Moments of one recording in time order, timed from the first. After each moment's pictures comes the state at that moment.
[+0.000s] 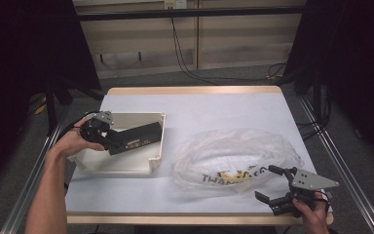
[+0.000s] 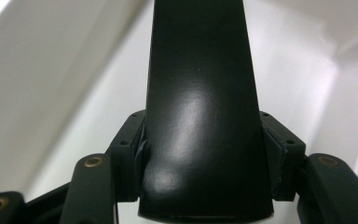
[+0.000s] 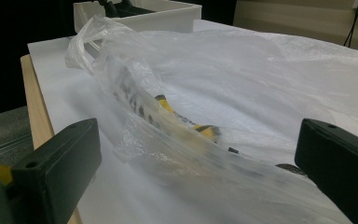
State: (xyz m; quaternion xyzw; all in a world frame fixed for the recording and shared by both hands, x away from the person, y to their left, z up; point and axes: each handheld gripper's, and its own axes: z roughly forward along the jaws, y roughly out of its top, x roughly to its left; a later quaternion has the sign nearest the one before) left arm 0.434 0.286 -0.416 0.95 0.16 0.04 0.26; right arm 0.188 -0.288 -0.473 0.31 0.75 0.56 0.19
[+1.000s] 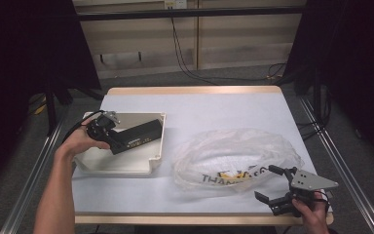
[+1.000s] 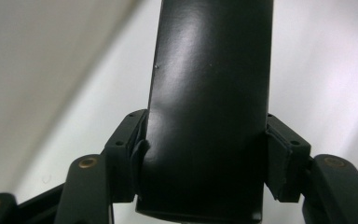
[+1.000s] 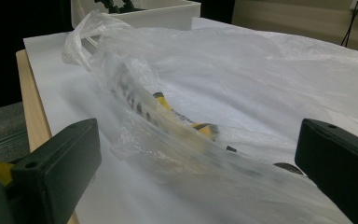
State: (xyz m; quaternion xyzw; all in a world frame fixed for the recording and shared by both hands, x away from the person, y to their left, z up) left arm 0.448 0.275 -0.428 0.96 0.21 0.03 0.19; right arm 0.189 -0.287 -0.473 0.31 0.75 0.55 0.20
